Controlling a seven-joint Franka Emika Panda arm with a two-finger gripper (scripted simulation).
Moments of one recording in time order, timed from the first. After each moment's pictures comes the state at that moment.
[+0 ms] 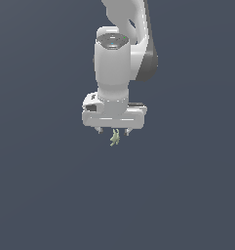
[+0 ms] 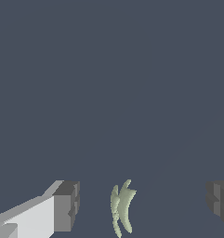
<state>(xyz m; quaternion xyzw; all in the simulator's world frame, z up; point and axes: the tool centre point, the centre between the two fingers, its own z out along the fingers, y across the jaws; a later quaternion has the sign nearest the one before) 0.033 -0.013 0.225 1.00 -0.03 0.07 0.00</state>
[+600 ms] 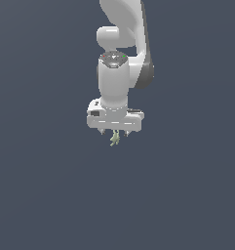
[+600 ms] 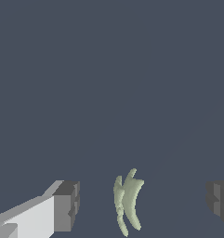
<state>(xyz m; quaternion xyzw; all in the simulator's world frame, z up) 0.007 -0.010 0.180 1.00 -0.05 0.05 0.00</state>
